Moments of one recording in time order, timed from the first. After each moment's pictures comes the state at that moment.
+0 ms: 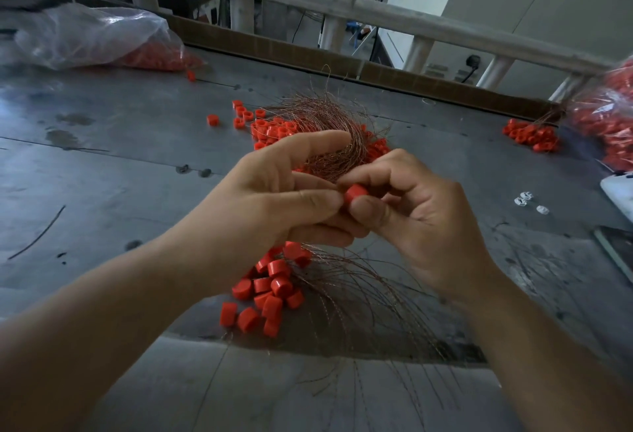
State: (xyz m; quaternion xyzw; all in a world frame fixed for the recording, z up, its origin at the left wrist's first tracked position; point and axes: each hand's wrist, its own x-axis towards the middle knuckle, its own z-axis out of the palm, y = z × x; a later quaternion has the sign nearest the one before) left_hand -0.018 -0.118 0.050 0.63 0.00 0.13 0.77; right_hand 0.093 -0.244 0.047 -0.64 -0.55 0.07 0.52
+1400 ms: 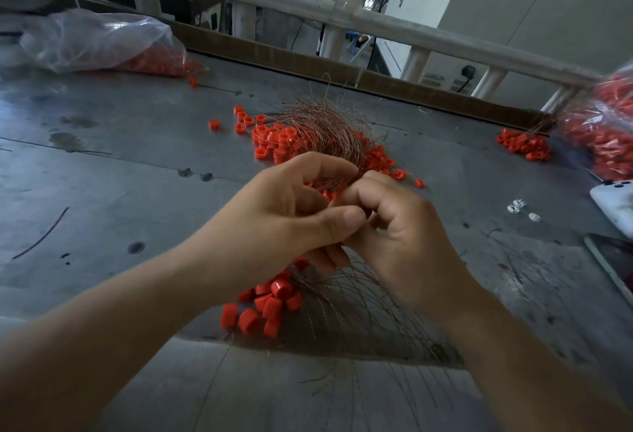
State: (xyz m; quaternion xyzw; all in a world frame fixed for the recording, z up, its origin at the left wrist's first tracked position) left_hand -0.018 -0.124 0.050 0.70 0.02 0.13 0.71; right_hand 0.078 -0.242 0.049 -0.71 -0.55 0.05 0.45
